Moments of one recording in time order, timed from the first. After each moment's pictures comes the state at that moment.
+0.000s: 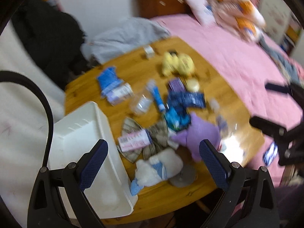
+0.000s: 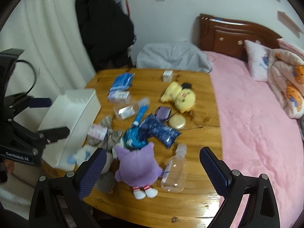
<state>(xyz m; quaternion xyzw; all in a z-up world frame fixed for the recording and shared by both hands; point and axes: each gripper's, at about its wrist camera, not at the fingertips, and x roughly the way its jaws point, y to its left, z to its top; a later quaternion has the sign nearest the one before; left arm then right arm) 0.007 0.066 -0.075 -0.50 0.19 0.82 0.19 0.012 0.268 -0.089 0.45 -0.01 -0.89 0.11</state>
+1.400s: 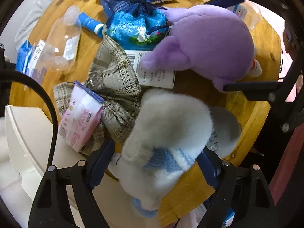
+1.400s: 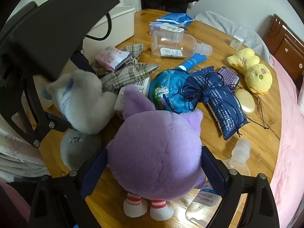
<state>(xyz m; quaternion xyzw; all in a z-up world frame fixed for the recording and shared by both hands) 0.023 0.071 -0.240 -0.62 0.38 0.60 0.33 -0.024 0.192 -0.238 0.52 0.16 -0.80 0.26</state>
